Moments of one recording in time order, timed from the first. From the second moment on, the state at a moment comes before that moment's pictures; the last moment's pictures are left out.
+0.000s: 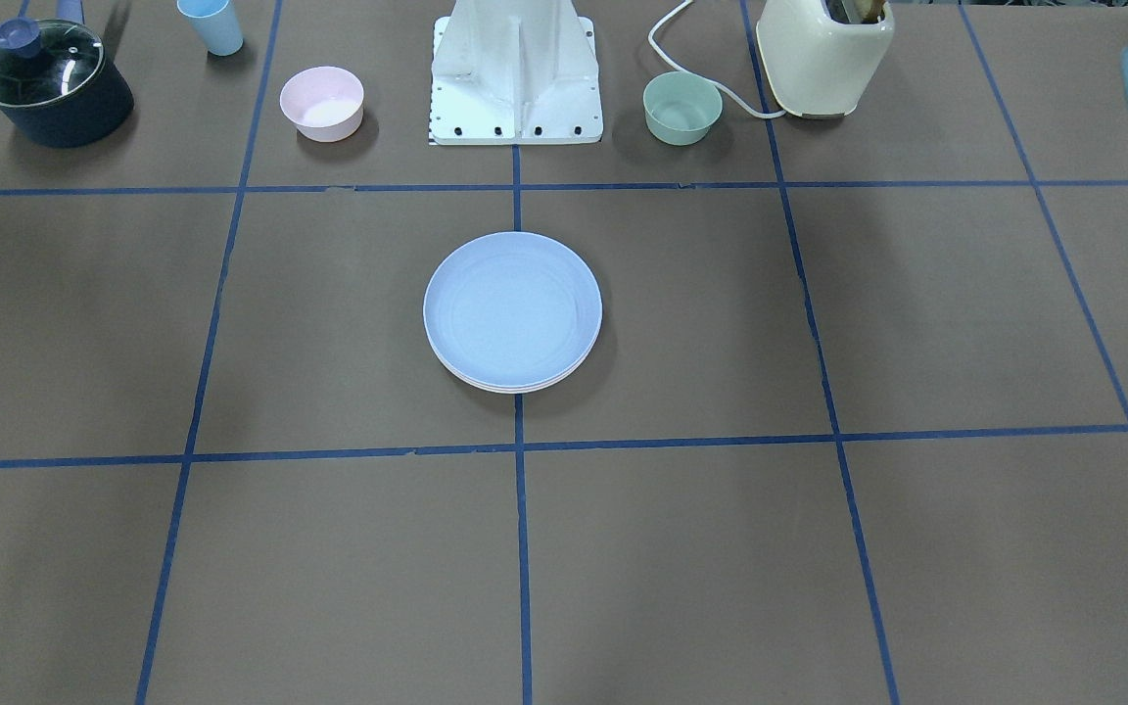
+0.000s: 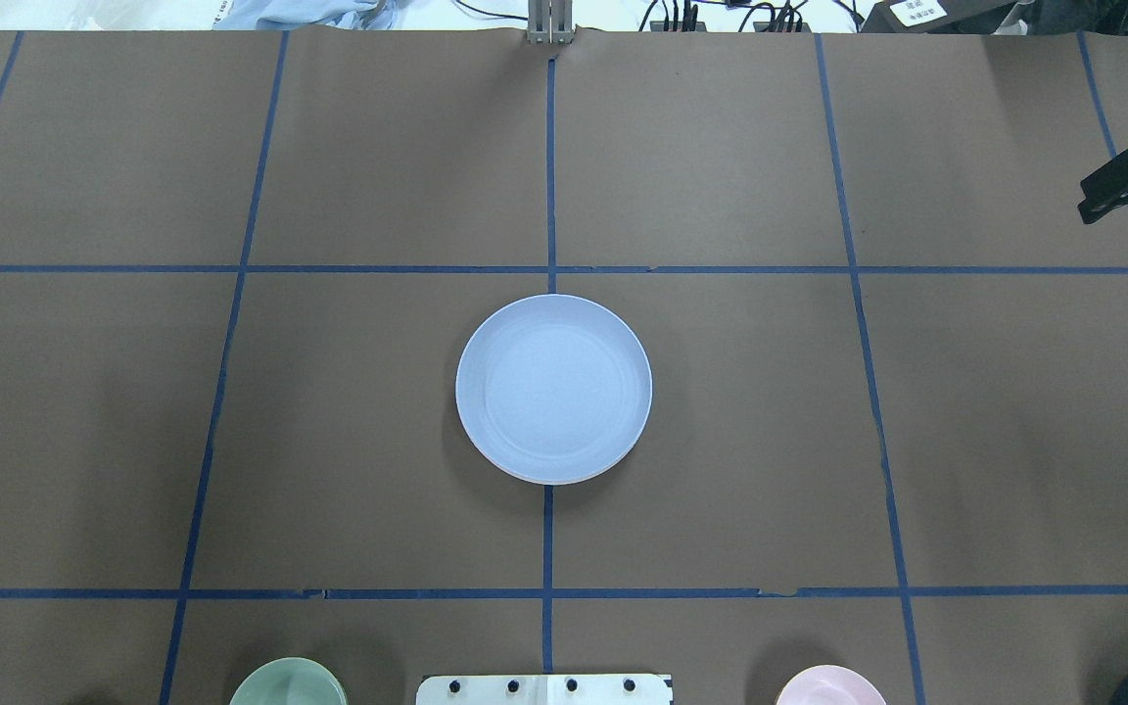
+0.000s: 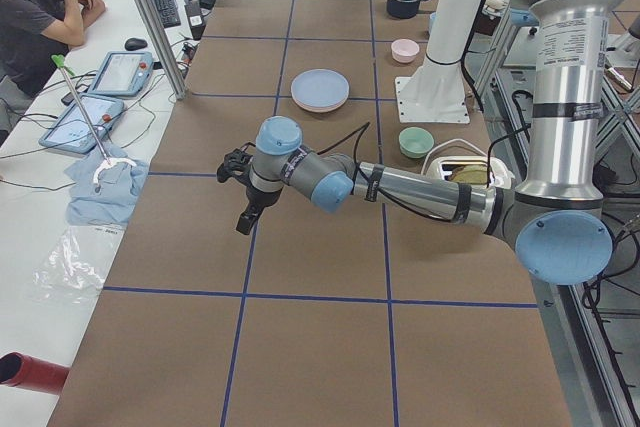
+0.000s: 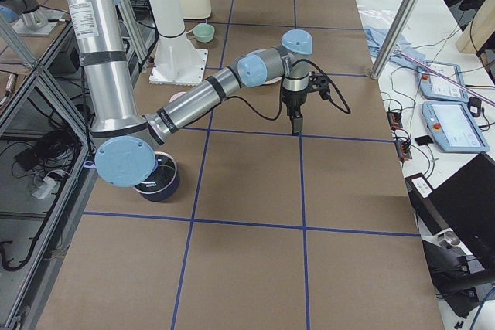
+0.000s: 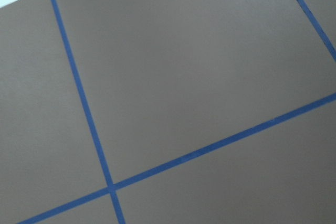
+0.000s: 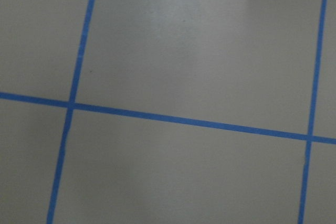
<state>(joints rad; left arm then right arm) -1.37 -1.55 -1.75 -2.01 -2.20 -0.15 1.25 -1.41 1.96 -1.76 2.16 0.36</state>
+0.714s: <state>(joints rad) -1.44 -1.53 -1.61 -1.96 -2.20 -0.13 1.40 -1.46 1.70 -1.69 2.25 0.25</state>
